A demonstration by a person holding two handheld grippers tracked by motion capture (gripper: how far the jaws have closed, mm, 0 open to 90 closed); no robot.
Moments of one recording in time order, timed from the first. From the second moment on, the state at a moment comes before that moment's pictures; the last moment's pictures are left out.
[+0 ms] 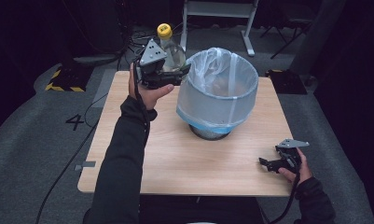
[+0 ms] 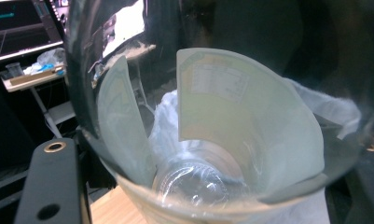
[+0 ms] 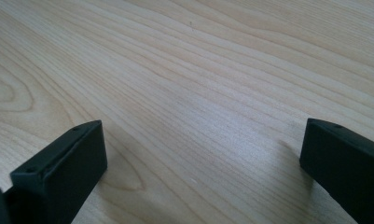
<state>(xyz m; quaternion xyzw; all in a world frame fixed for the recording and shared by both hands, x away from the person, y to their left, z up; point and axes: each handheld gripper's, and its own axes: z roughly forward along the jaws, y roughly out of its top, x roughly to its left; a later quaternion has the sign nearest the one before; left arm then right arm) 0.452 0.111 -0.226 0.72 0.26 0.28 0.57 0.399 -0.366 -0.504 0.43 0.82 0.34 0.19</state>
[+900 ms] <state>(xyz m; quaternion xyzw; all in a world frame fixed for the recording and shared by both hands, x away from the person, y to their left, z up) 0.470 0.027 -0.240 0.78 0.21 0.23 0.54 0.399 -0.366 -0.504 0.43 0.82 0.34 0.19</state>
